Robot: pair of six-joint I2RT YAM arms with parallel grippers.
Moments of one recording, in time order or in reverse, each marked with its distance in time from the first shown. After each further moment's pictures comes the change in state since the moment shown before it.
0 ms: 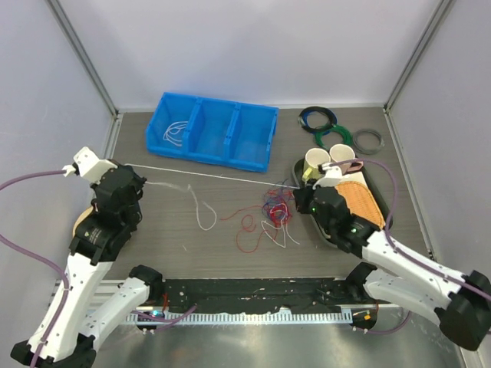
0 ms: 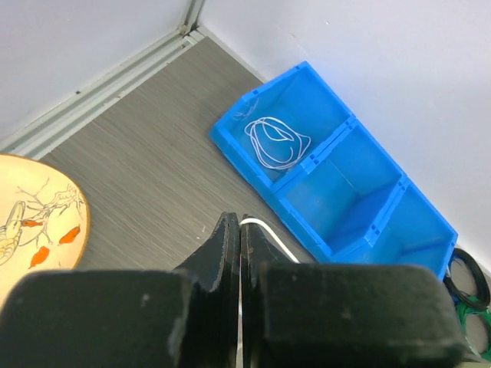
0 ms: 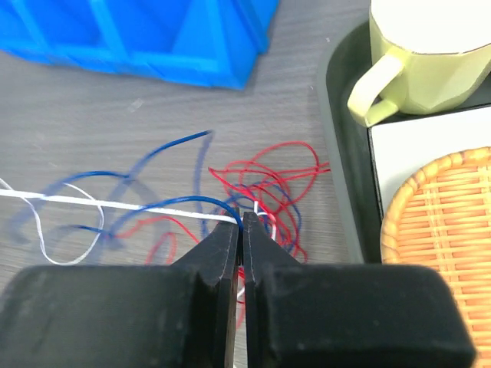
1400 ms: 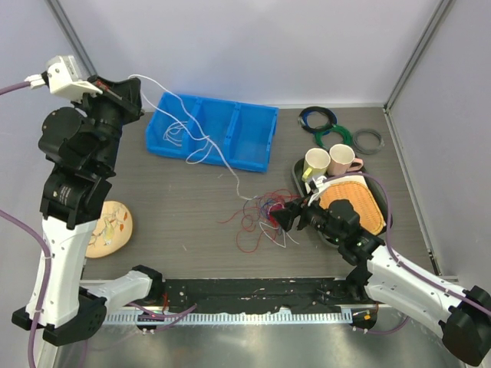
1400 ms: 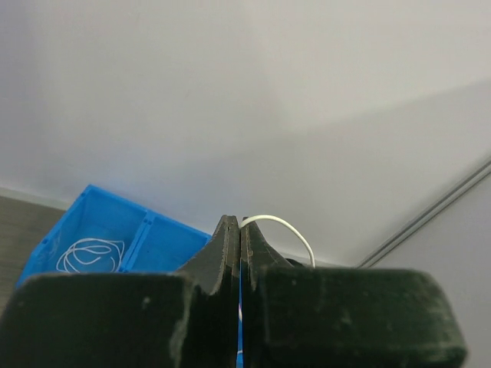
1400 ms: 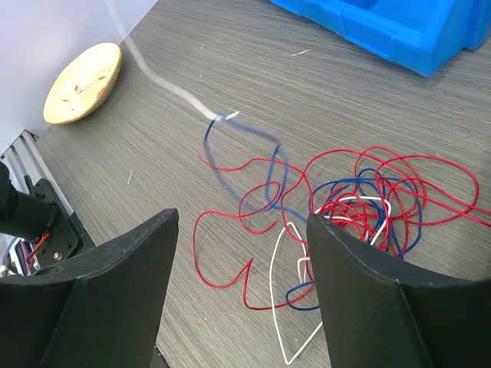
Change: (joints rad) left arm 0.015 0.387 0.697 0.169 0.476 0.248; right arm -0.029 -0.205 -0.203 0.261 -0.559 -0.138
